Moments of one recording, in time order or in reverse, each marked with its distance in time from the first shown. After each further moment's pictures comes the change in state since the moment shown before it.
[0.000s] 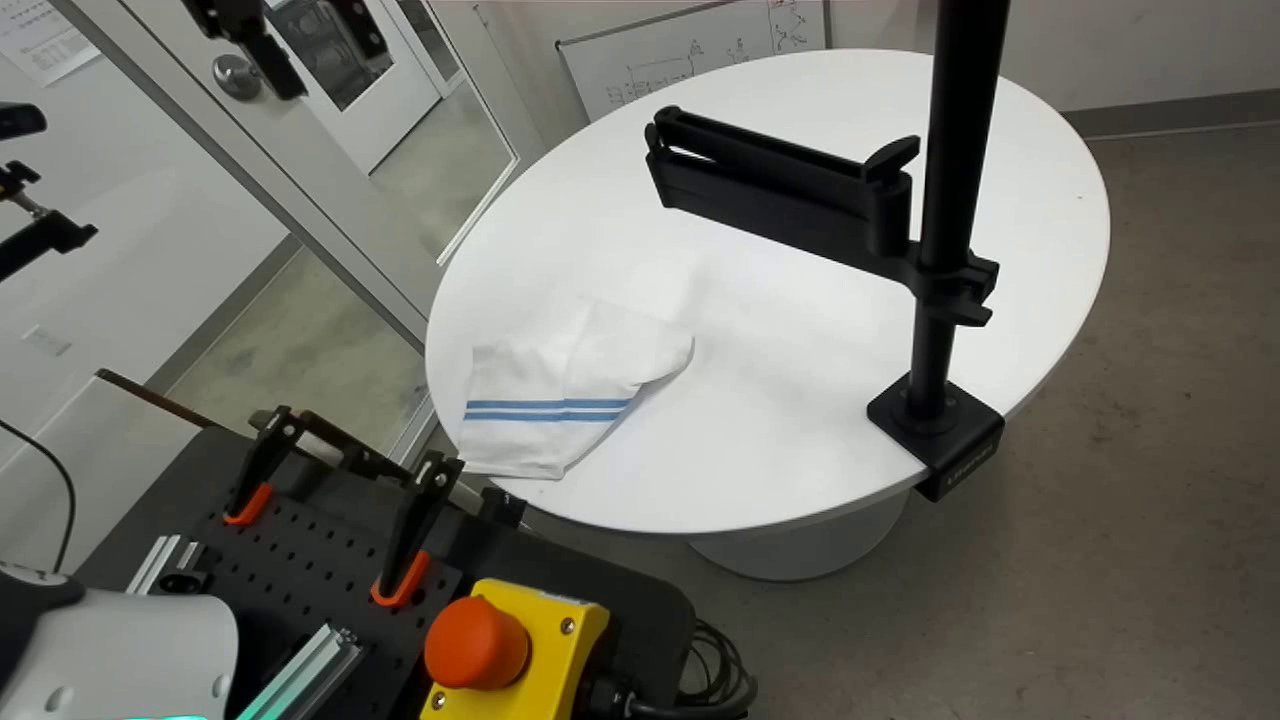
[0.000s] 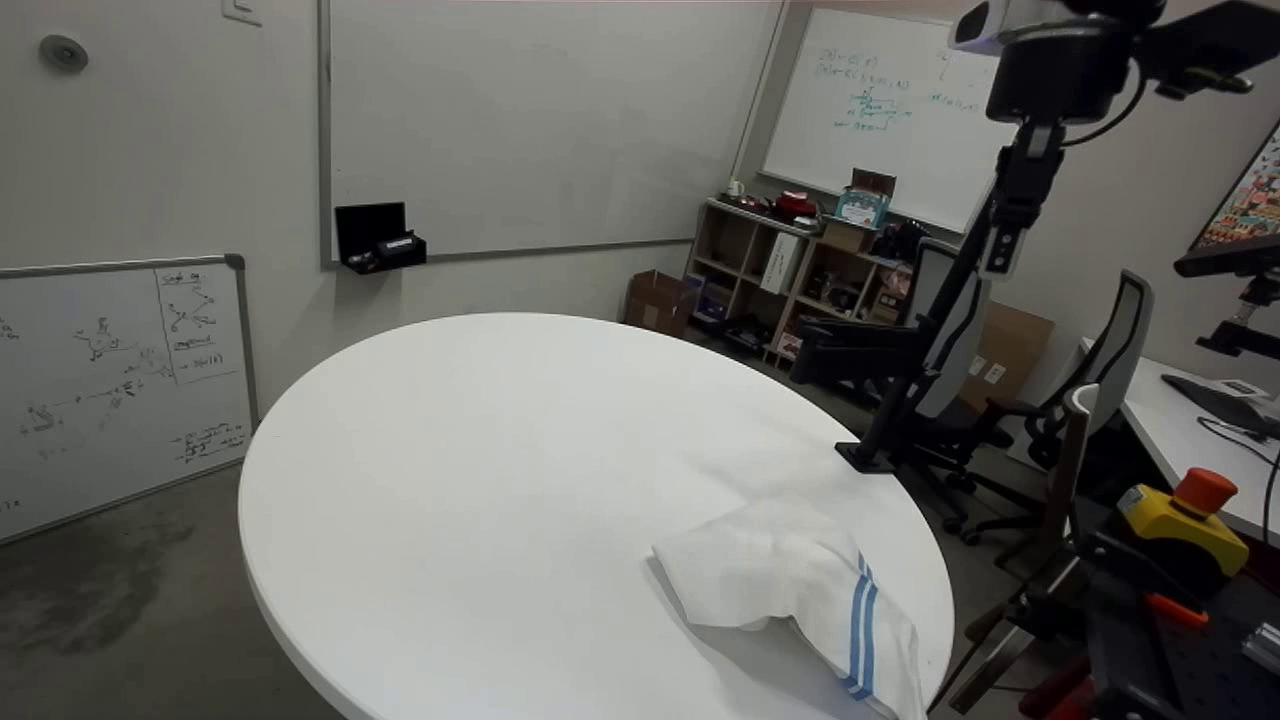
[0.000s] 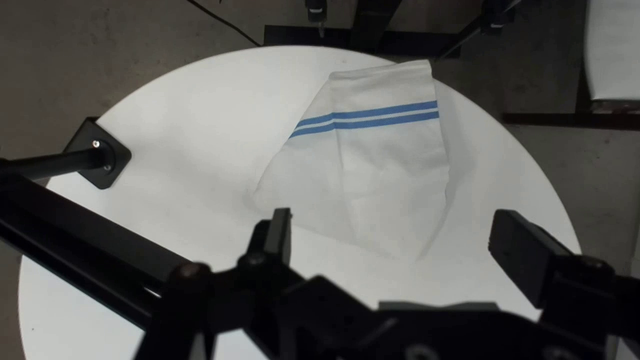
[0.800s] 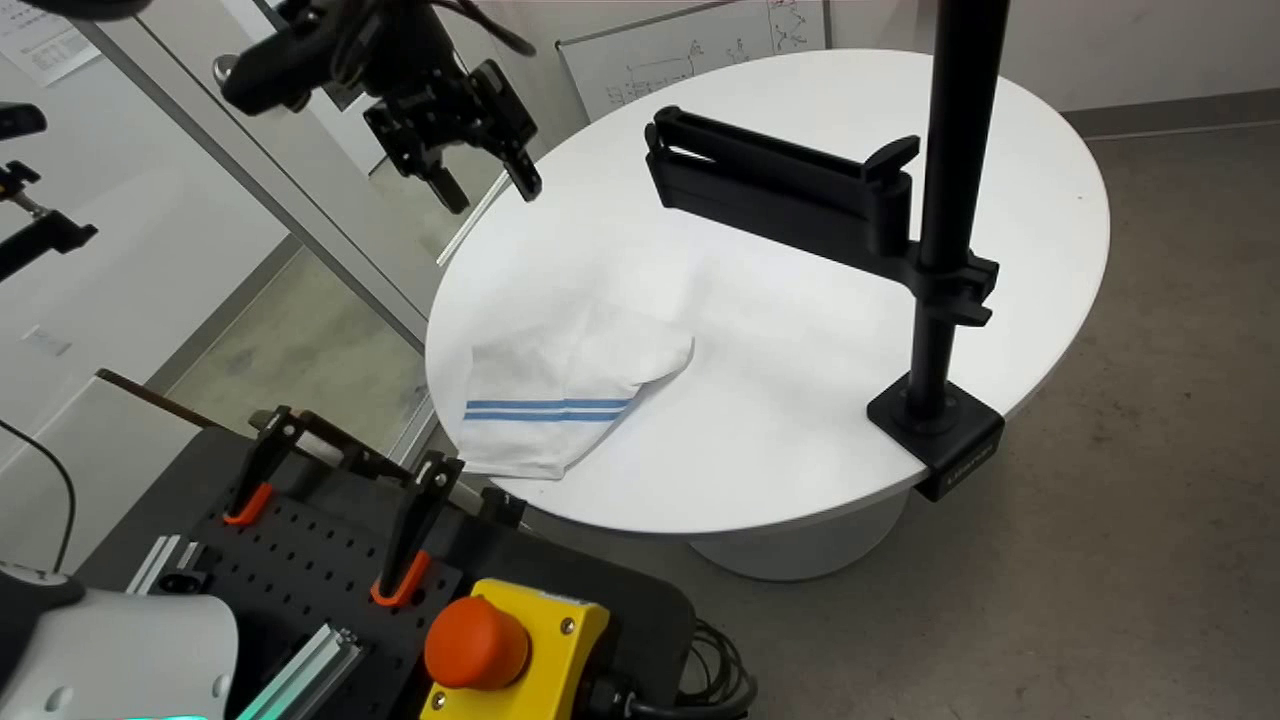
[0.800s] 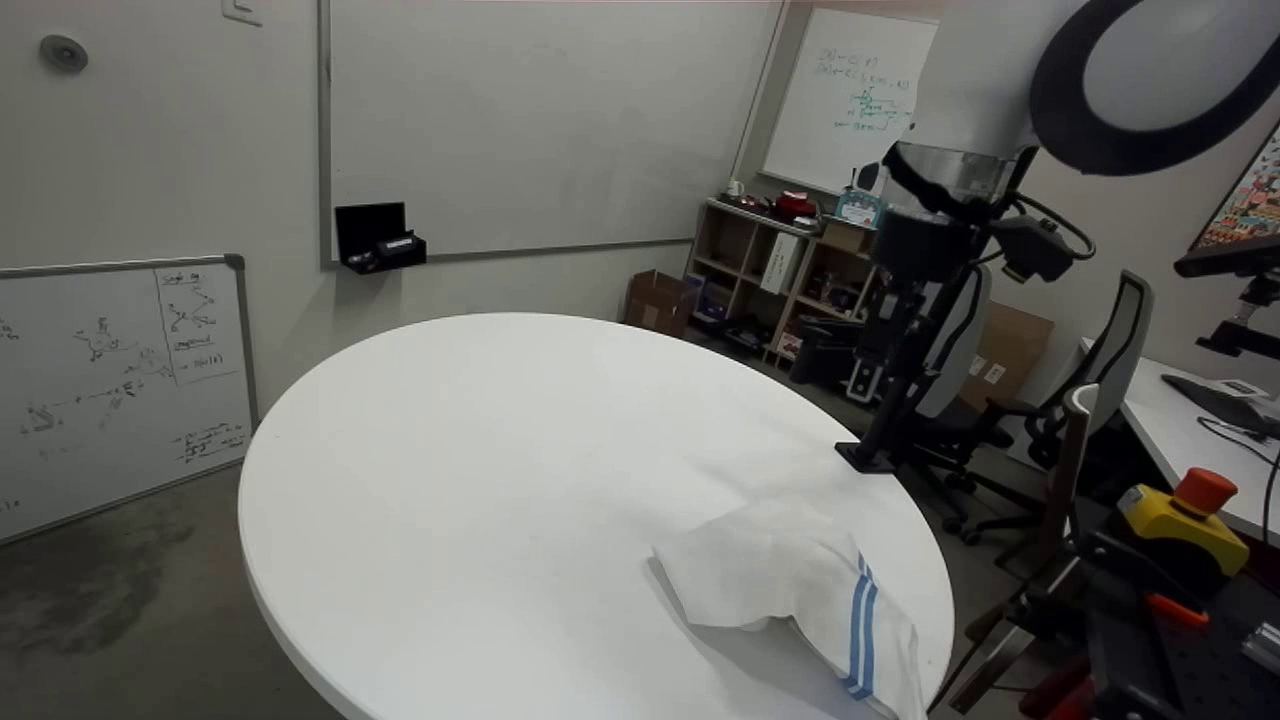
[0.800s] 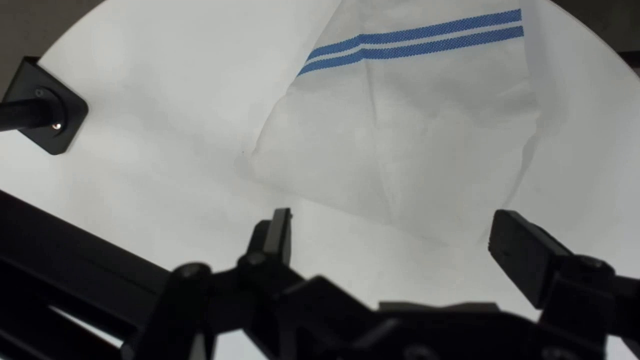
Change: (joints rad) arm -0.018 0.379 -0.008 -0.013 -0.083 0.492 0.098
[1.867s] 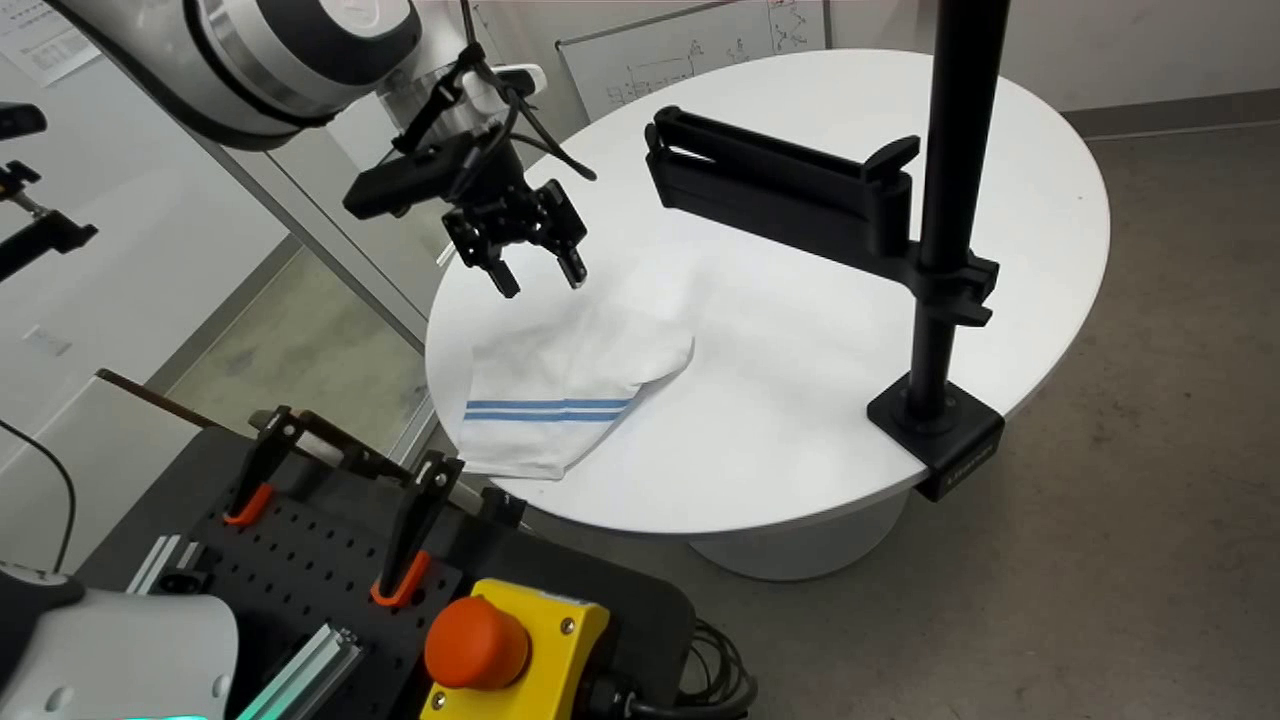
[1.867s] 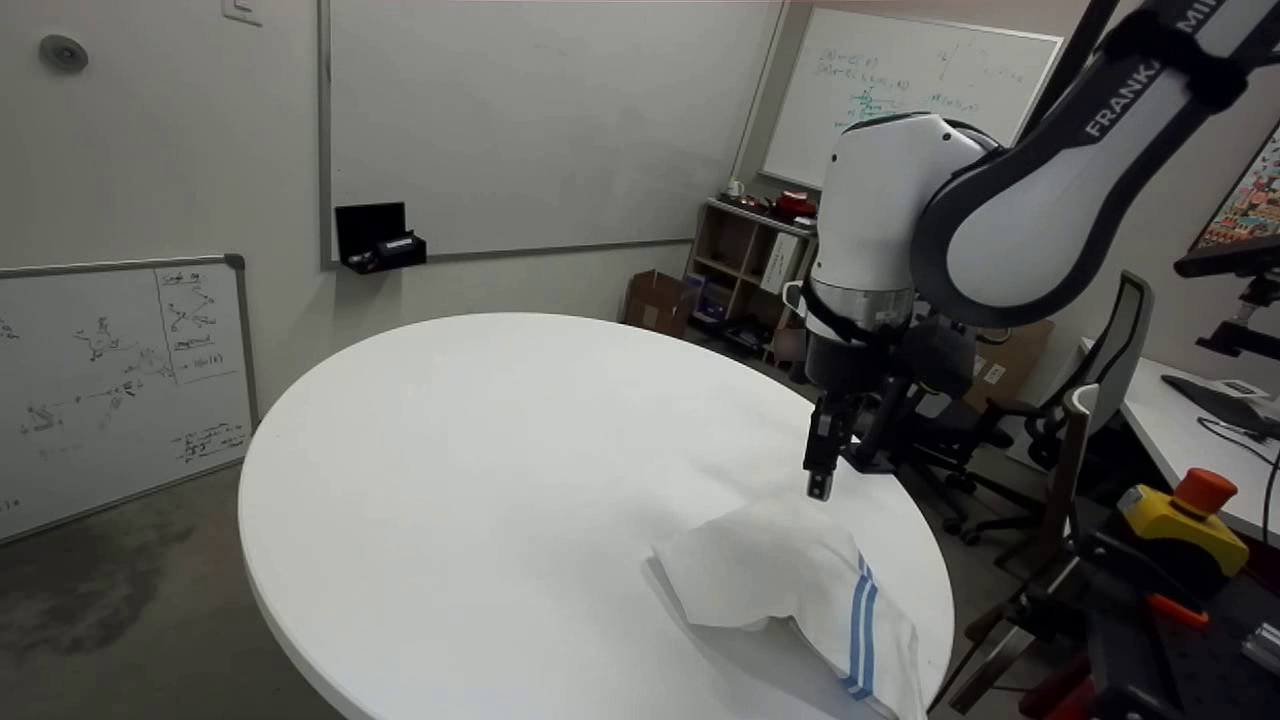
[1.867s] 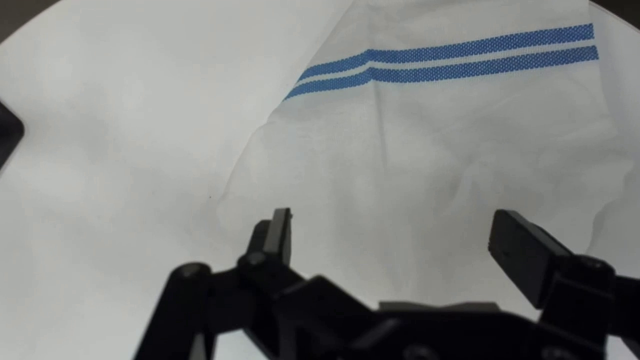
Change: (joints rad) arm 0.099 0.350 -0.061 0.155 -0.058 0.051 0.066
